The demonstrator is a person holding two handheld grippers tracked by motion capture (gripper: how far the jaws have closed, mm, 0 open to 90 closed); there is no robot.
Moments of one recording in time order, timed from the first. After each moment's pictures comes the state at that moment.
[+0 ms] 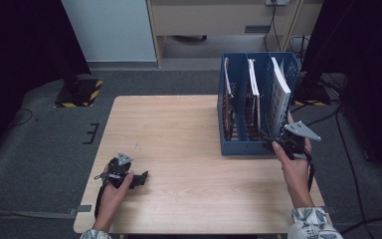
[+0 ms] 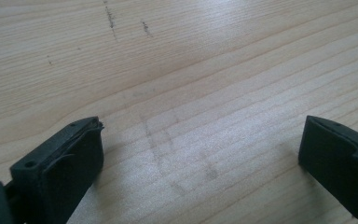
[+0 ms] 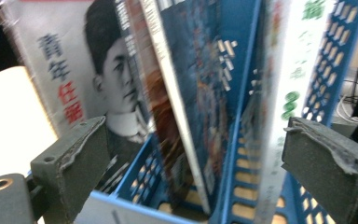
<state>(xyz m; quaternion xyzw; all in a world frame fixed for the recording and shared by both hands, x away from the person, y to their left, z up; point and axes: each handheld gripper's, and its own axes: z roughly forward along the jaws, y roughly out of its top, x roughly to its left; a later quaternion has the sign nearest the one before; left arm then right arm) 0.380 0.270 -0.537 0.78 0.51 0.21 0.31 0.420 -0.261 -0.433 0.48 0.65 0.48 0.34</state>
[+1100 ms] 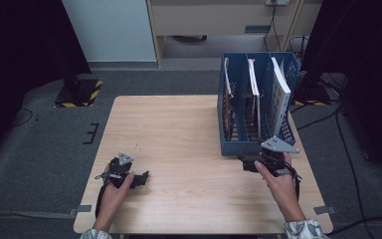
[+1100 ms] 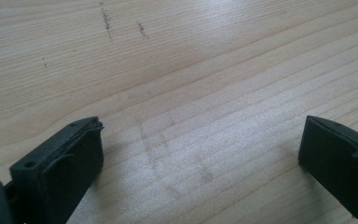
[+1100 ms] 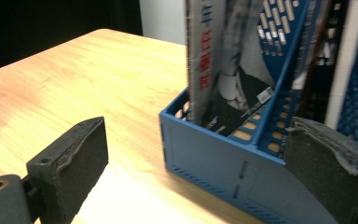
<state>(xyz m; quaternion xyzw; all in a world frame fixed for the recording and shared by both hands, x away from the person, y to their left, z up) 0.380 0.268 -0.537 0.78 0.50 0.21 0.31 0.381 -0.206 -0.447 0.41 0.72 0.49 0.25</state>
